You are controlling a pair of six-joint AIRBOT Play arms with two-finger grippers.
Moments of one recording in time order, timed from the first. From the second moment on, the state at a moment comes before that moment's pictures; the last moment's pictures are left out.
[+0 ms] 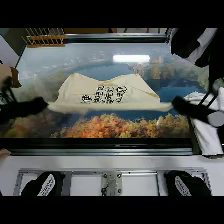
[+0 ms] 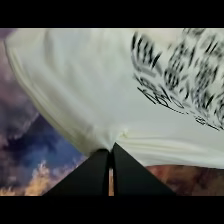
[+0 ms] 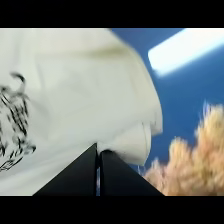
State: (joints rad) left arm 0.38 -0.88 0.98 0.99 -1.08 -1.38; right arm -0.17 -0.81 0.86 -1.20 0.78 1.74
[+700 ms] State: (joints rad) left arm 0.41 -0.49 1.66 0.99 -1.06 -1.48; right arm -0.22 -0.57 1.52 -1.30 0.83 1.65
